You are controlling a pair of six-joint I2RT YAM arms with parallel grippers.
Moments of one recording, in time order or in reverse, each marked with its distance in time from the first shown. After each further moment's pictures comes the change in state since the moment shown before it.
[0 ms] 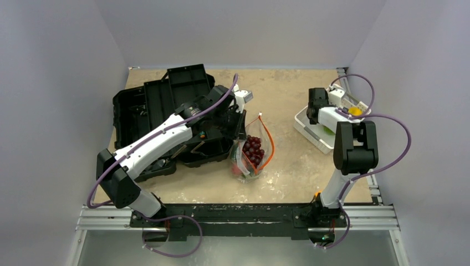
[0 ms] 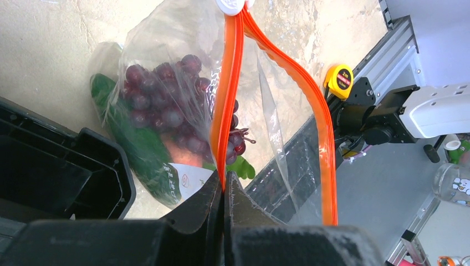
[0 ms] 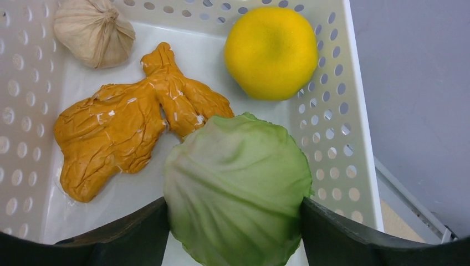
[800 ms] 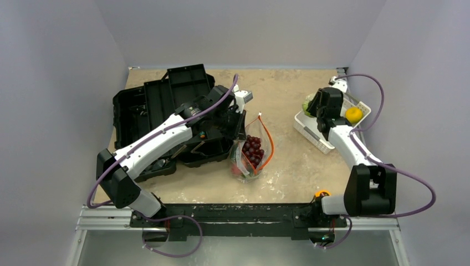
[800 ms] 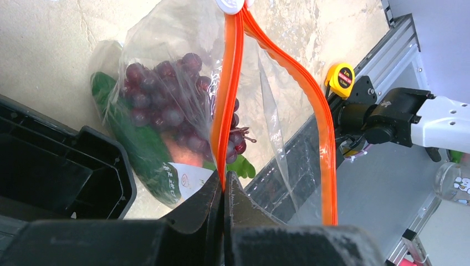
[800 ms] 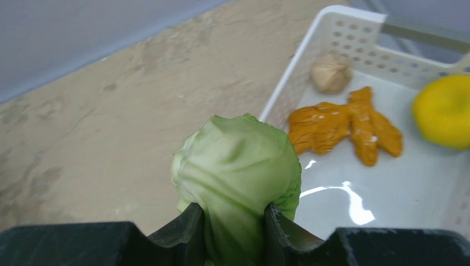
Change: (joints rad) left arm 0.000 0.000 0.000 -0.005 -0.001 0.007; right arm 0.020 -0.445 -0.200 0.222 -0.578 -0.100
